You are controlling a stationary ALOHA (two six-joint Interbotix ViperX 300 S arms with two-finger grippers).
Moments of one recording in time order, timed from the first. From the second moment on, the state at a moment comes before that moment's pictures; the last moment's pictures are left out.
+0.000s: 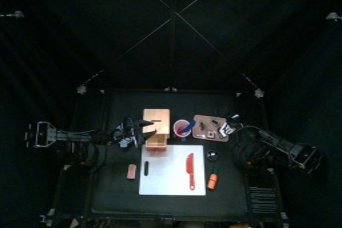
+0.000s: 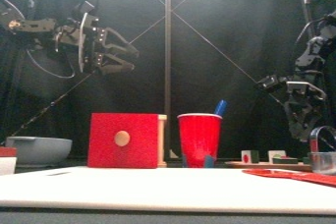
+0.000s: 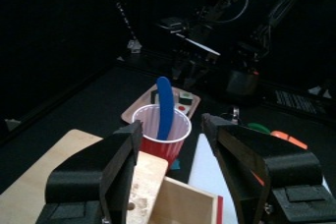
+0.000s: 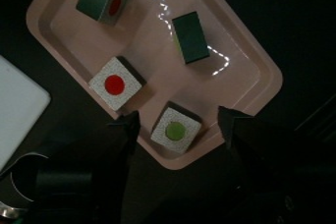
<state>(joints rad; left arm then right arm) 0.18 -0.38 1.07 -0.23 -0.70 0.04 -0.85 -0.53 1.04 0.10 0.66 -0.06</state>
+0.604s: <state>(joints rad) 0.16 -0.36 1.06 -0.23 -0.70 0.03 -0.24 -0.69 0.93 0.14 0.16 -0.07</state>
